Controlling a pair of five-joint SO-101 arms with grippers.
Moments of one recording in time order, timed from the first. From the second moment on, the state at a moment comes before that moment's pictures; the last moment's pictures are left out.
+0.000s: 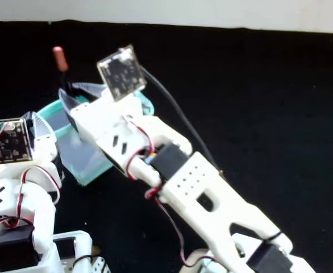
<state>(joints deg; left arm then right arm) -16.6 -72.9 47.6 62.6 0.6 -53.3 -22.5 16.6 24.0 -11.4</state>
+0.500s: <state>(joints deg) -17.3 -72.9 47.6 62.6 0.6 -54.2 -25.2 17.9 24.0 -11.4</state>
